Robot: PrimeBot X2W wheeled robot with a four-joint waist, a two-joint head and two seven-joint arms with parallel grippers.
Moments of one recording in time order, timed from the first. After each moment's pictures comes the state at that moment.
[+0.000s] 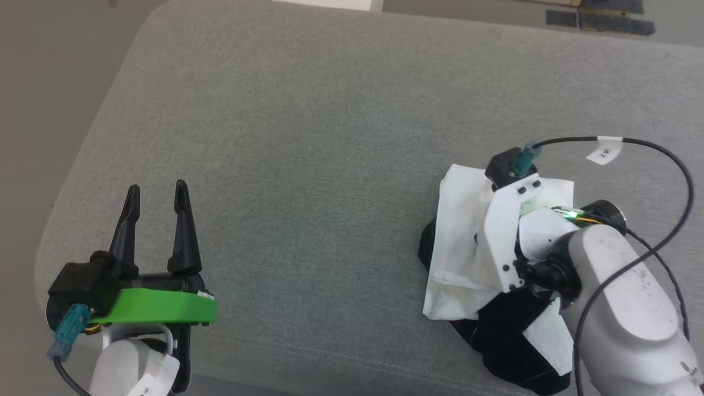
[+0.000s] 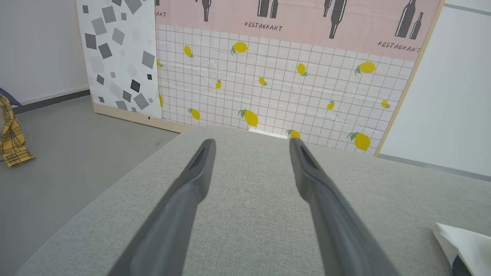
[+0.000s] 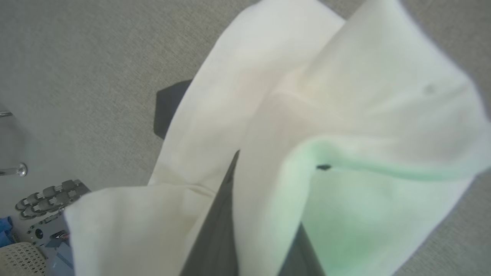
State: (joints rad) left arm -0.13 0.07 0.08 -0.01 -0.24 -0.12 -0.26; right arm -0.52 -0.17 0.30 0.30 0.32 0.13 0.97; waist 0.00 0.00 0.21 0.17
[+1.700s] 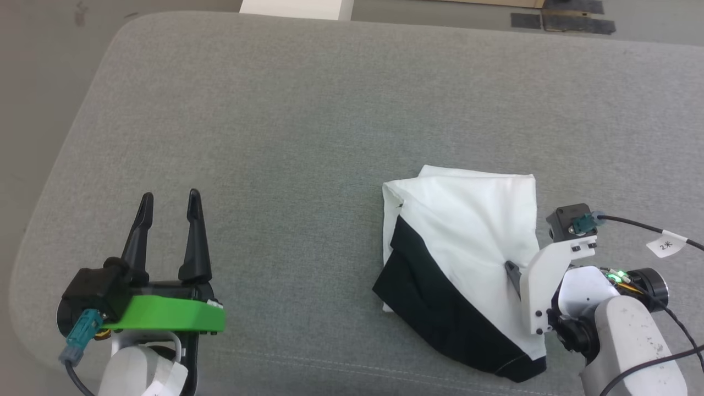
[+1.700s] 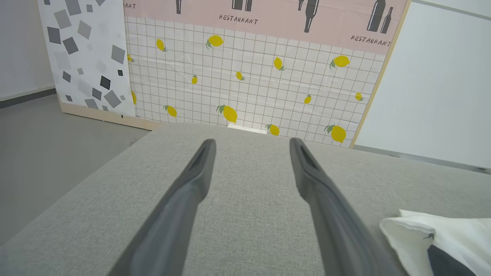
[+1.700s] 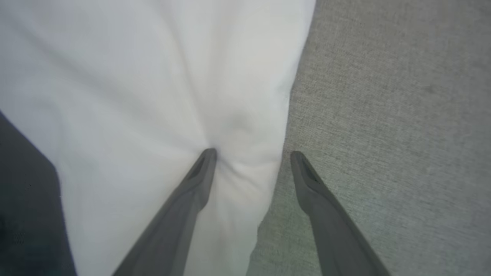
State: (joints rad) left arm -0.10 0.07 0.05 -0.01 -0.24 -0.13 -0.26; right arm -0.27 -0.06 -0.01 0.29 0.04 0.13 0.65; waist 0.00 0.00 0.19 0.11
